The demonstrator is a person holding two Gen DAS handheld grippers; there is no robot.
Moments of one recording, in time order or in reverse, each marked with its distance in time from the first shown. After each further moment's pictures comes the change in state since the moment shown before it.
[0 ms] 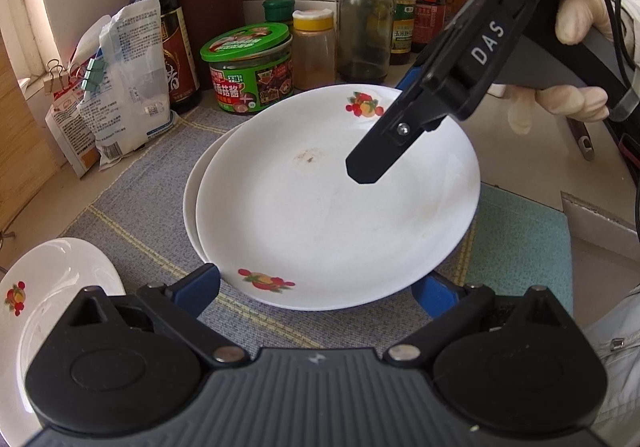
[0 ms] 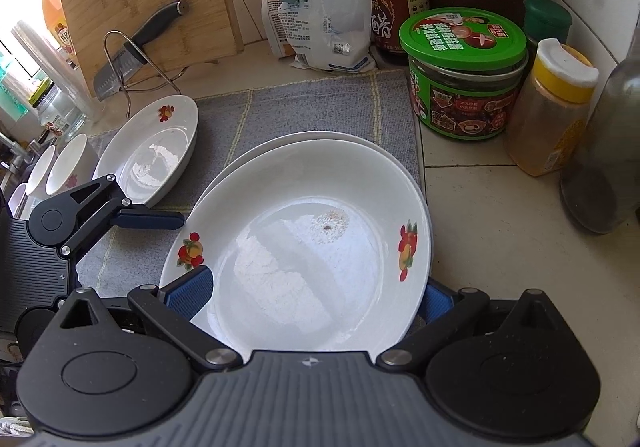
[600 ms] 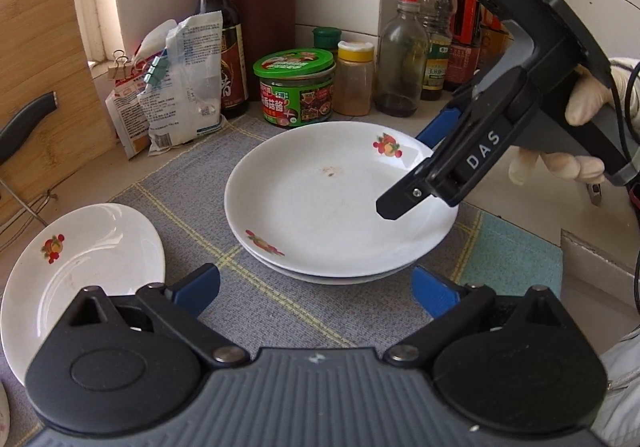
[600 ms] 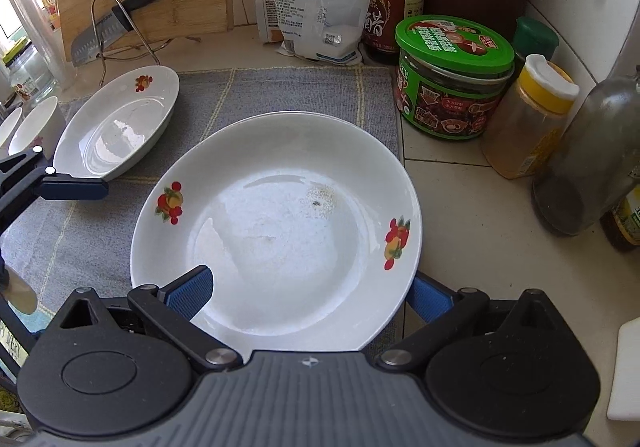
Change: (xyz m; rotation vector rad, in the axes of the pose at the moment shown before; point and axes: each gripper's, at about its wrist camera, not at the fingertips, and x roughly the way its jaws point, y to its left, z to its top) left arm -0.039 -0.008 -0.017 -0.149 -0.082 0.102; right arm 0.006 0.021 -0.021 -0.104 -0.013 -0.176
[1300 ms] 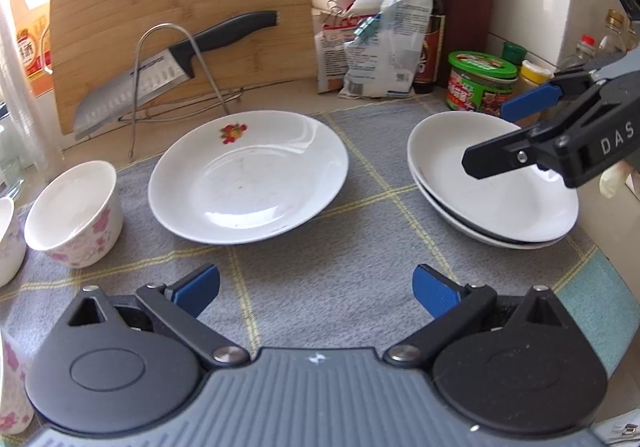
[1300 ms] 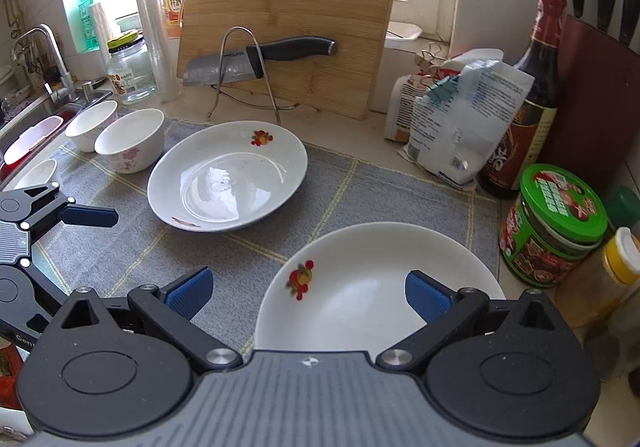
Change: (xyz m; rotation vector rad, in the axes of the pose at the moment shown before) left arm -0.043 0.023 -0.049 -0.391 0.055 0.426; right arm -0.014 0.075 0.035 -0.288 -0.214 0.163
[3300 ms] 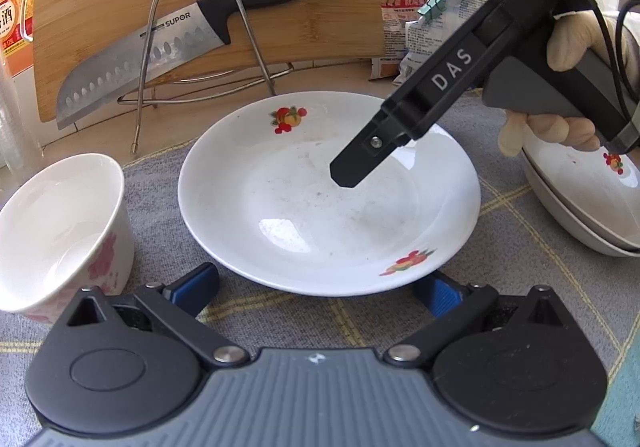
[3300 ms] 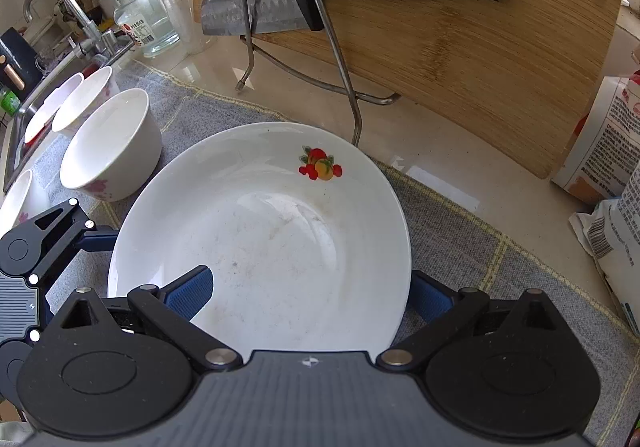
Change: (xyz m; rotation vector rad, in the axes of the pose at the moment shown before) left arm 0.085 0.071 0.015 0.024 -0.025 -0.063; right arm 0.188 0.009 0.103 -0.054 0.271 0.288
